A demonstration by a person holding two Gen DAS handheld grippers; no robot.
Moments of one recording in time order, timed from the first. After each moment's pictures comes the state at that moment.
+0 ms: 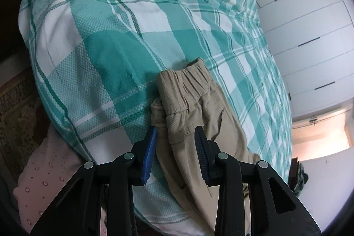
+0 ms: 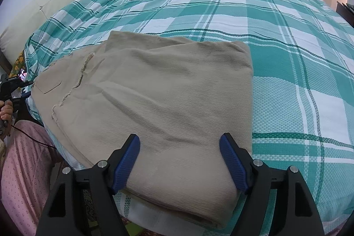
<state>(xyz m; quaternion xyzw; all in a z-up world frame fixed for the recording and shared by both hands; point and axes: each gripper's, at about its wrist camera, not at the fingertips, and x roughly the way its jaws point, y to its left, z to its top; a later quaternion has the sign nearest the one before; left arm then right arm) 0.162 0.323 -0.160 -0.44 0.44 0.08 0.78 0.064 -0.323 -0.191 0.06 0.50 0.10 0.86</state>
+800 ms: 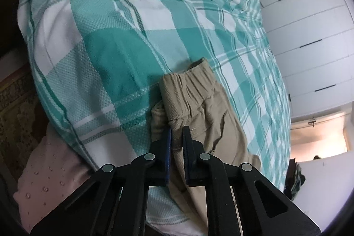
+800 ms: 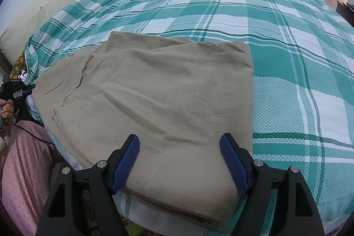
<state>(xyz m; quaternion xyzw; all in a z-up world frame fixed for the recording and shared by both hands) 0.164 0.326 -0.163 -0.44 0.45 0.08 0.77 0.064 -0.322 -0.191 0.06 0.50 0.10 0.86</state>
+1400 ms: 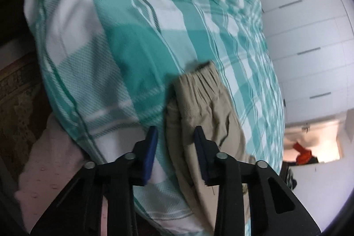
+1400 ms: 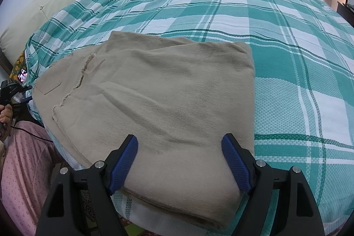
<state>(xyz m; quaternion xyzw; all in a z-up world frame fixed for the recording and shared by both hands) 0.144 0.338 -0.182 -0.48 0.44 0.07 0.76 0.063 -0.322 -0.192 0.06 0.50 0.10 0.86</state>
